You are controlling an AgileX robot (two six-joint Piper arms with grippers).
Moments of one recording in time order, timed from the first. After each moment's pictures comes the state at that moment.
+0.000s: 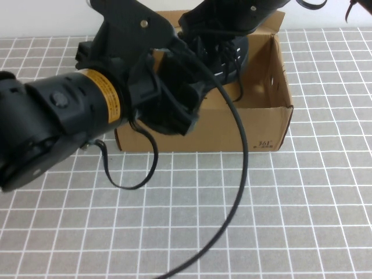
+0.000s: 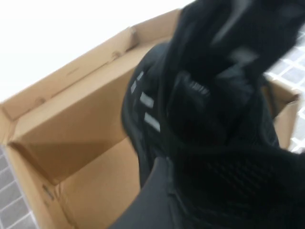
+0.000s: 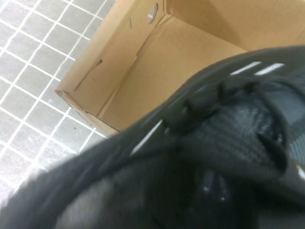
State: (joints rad) right arm 0.61 1.92 -2.19 0.04 1.17 0.15; left arm -0.76 1.27 -1.07 0.58 0.34 -0.31
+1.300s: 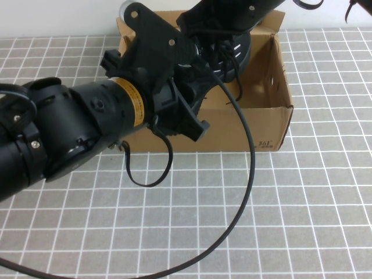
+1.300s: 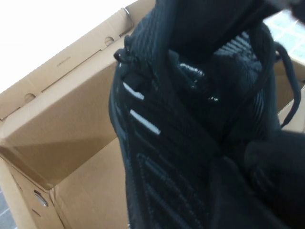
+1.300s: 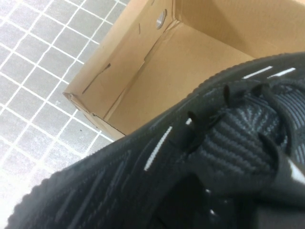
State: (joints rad) right arm 0.61 1.93 -2.19 0.07 1.15 0.12; left arm -0.74 1.38 -1.07 0.64 0.26 -0.31
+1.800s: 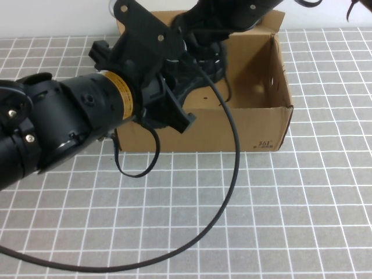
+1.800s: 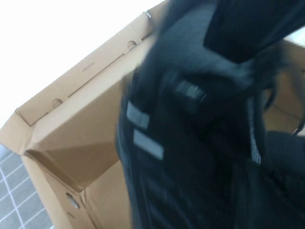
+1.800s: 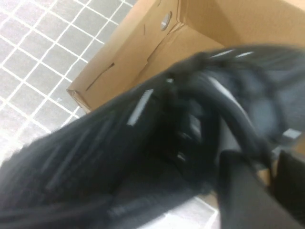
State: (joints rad) right arm 0.61 1.92 -2.19 0.07 1.15 0.08; left arm -0.68 1.39 -1.07 0.71 0.23 -0.31
